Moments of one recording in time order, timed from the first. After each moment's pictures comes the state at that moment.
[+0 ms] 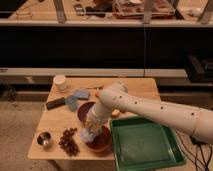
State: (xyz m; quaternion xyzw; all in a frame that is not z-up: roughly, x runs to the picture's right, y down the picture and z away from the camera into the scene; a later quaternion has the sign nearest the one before) arm -0.079 0.185 0.703 -0.17 -0.40 -0.48 0.77
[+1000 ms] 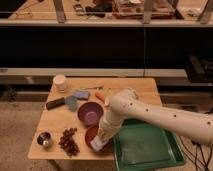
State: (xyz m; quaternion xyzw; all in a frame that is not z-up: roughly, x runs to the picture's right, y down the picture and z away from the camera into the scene) arm -0.014 0.215 0.710 -0.23 -0.36 -0.48 0.77
